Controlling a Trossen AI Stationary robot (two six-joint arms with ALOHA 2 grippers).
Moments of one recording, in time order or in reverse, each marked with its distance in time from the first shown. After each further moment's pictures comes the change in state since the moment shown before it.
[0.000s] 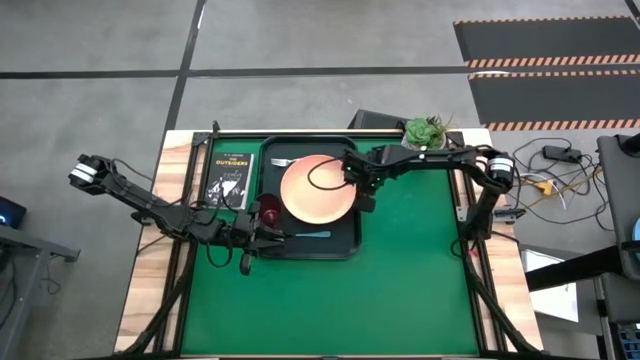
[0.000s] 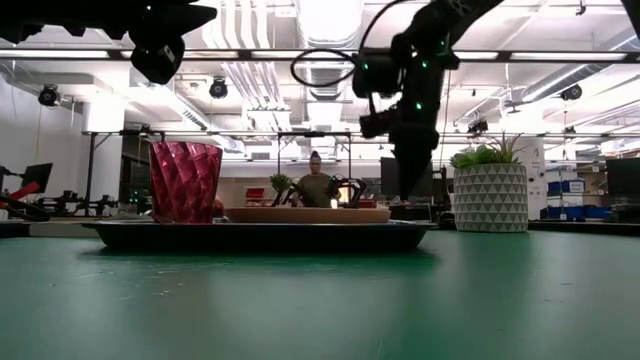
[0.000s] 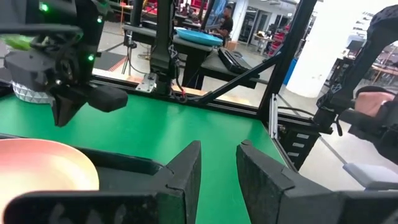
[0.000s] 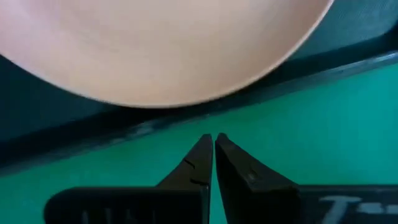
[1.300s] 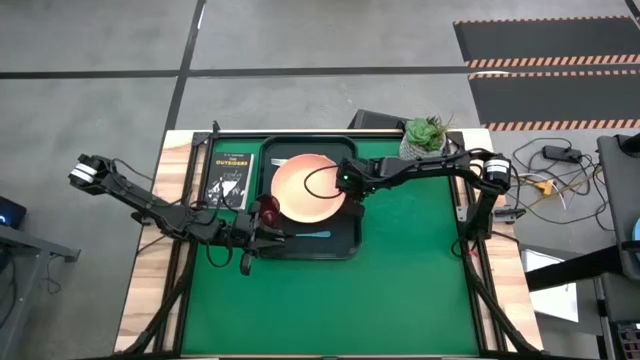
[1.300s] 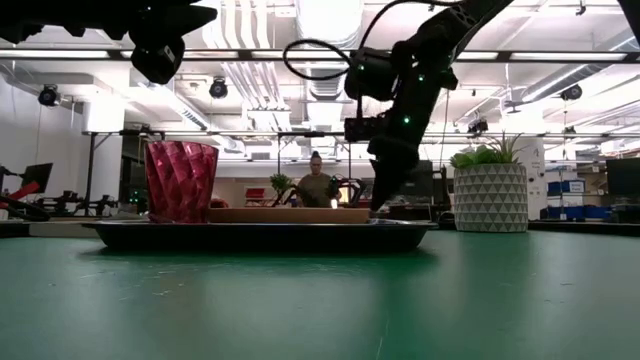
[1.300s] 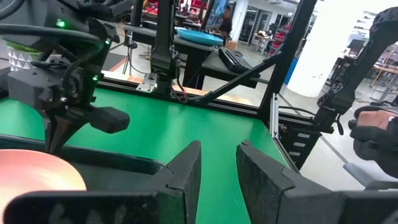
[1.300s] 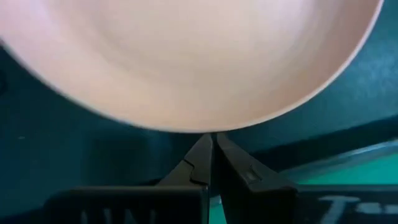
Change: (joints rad) left arm 0.000 0.000 0.000 -0.001 -0.002 0.005; right arm 0.043 0.024 -0.100 0.316 -0.011 -0.005
